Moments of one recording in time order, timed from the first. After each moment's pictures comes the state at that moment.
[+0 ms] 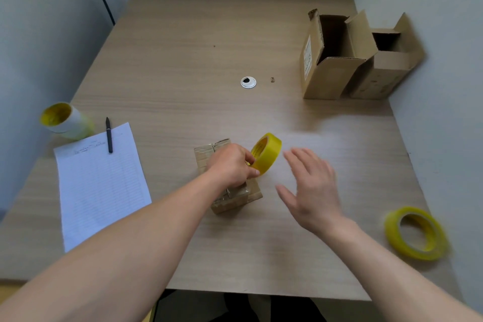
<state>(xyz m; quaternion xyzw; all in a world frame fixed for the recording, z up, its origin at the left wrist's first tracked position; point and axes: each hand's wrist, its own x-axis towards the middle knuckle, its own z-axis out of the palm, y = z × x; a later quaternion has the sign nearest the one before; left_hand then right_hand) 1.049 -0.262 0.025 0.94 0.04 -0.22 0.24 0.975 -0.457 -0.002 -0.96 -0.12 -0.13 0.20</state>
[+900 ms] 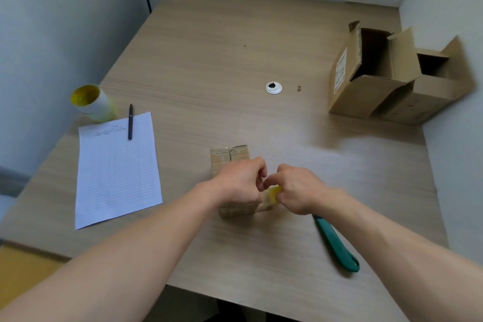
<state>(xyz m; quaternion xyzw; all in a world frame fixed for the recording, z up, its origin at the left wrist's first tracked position) 1.038 -0.248 0.031 0.93 -0.08 -0.26 0.25 1.058 -0.421 0.015 -0.92 -0.27 0.27 0.09</state>
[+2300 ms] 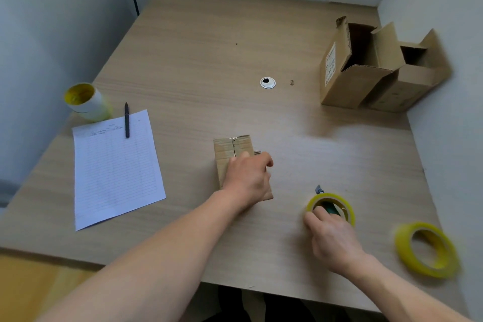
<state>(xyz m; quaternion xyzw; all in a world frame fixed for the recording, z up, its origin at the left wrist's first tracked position) 1.013 -0.259 0.002 0.96 -0.07 -0.10 0.25 0.926 -0.492 -0.059 -0.97 -0.22 0.05 0.06</state>
